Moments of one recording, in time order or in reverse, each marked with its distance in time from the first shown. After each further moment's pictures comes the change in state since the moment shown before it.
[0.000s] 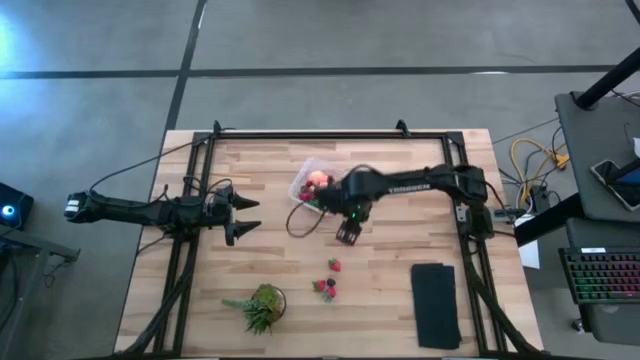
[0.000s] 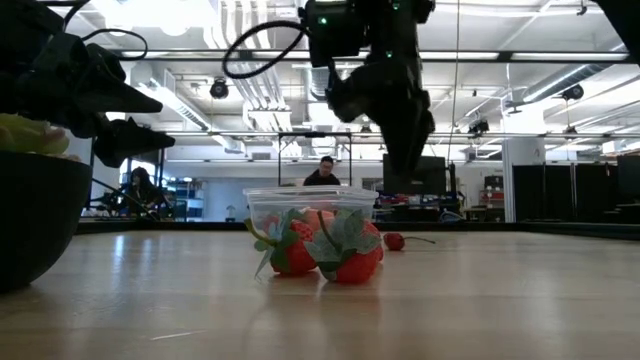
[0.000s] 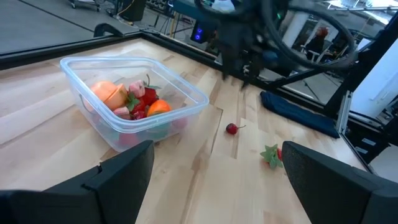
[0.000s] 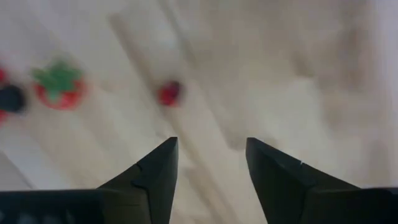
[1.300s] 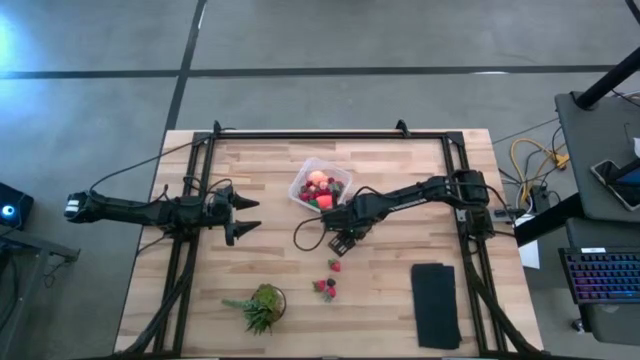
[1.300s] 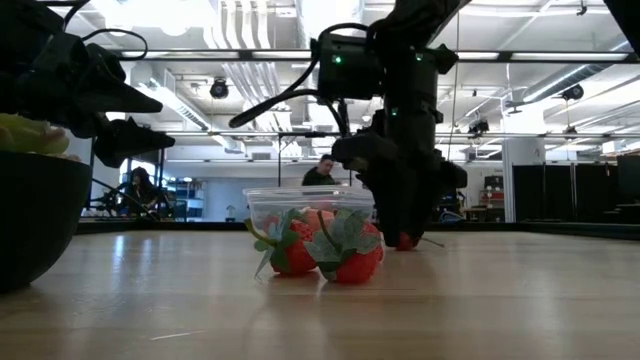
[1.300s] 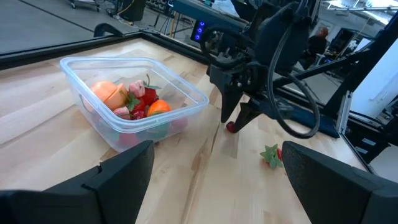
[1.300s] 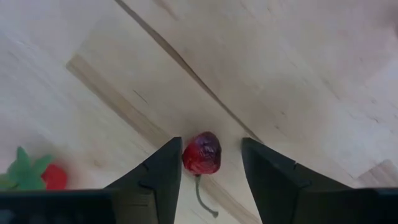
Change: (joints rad) left arm 0.000 0.000 0.000 0.000 0.000 0.000; right arm 0.078 0.000 -0.328 0.474 0.040 0.451
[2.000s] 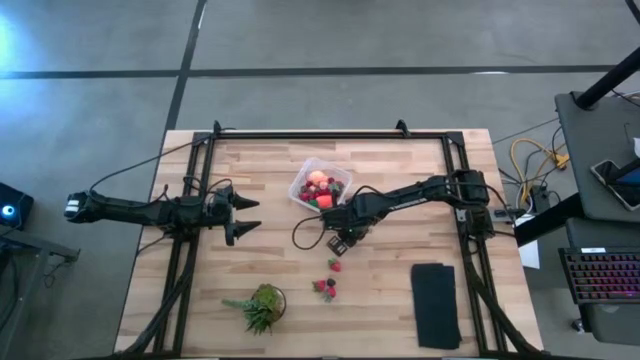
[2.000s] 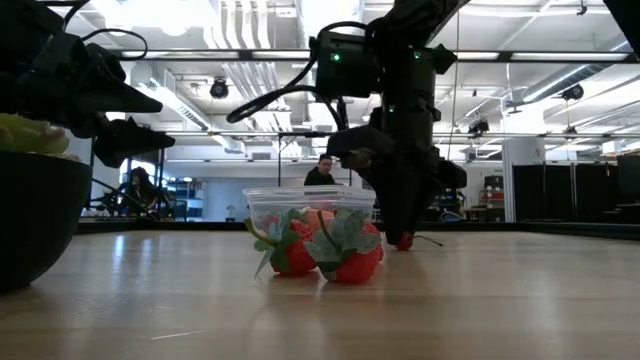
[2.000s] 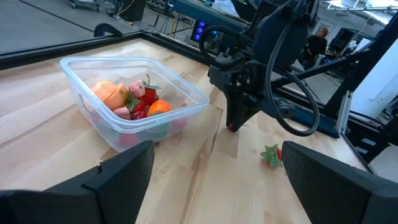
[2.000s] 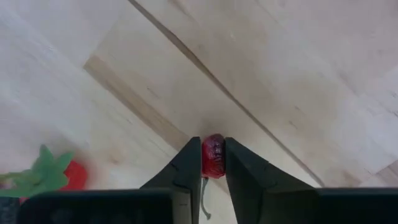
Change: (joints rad) left arm 0.000 0.000 0.000 0.000 0.000 0.000; right arm 0.000 -0.001 0.004 0.004 -0.046 0.027
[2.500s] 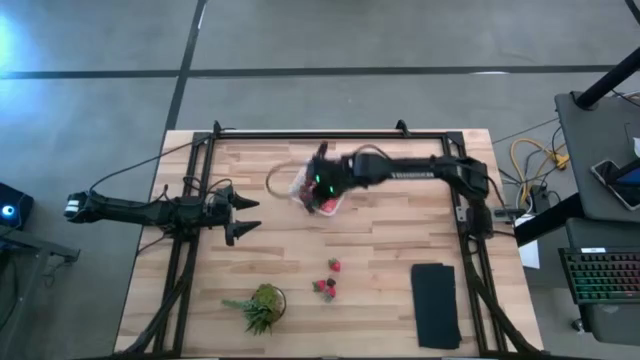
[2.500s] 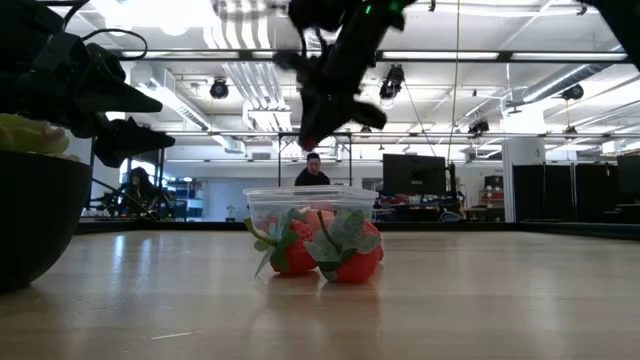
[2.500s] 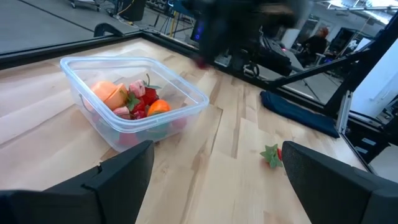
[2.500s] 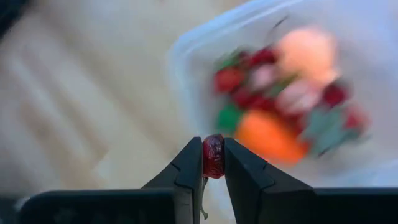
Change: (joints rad) left arm 0.000 -0.001 0.000 0.000 0.000 0.000; right arm -0.136 -0.037 0.341 0.017 0.152 -0.126
